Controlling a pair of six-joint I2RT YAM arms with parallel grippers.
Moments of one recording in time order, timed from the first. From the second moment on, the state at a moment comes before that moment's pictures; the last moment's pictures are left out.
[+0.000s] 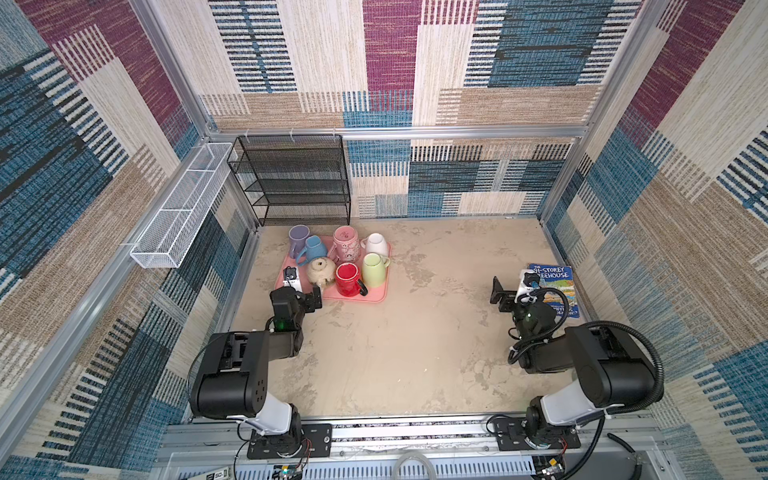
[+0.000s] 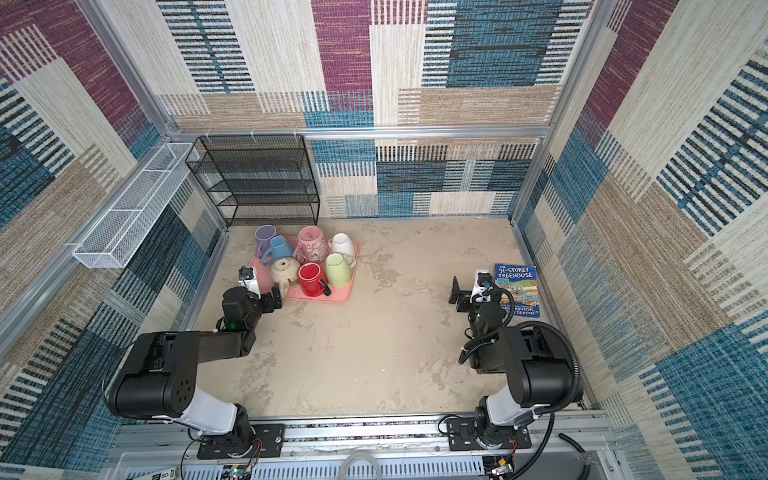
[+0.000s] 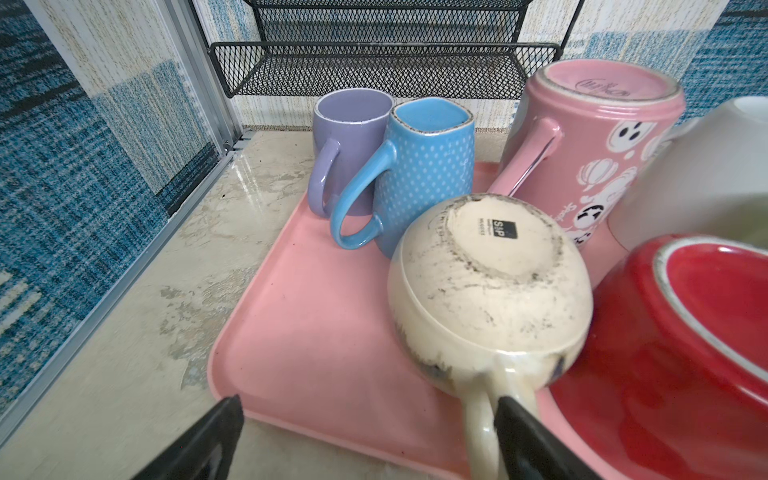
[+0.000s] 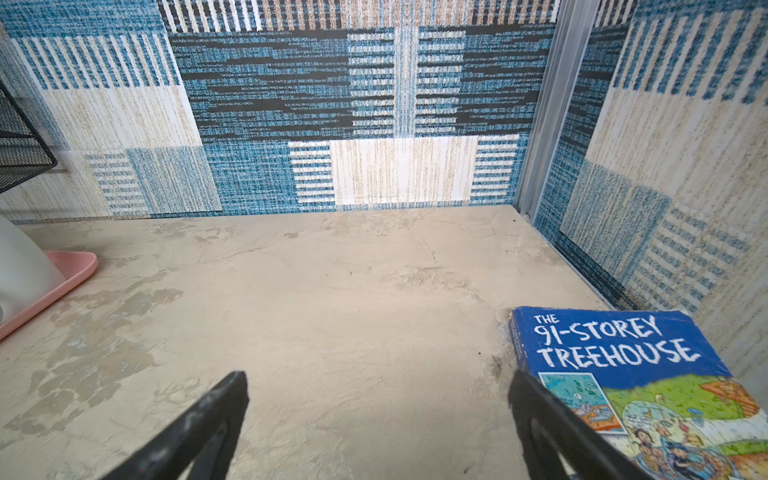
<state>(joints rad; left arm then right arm) 0.02 1.54 0.43 0.73 -0.09 0.00 0.00 1.52 0.21 1.25 0.05 0.03</state>
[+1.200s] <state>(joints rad) 0.03 1.00 0.97 -0.50 -0.07 -0.29 0.21 1.87 1.22 0.15 -0.42 0.44</state>
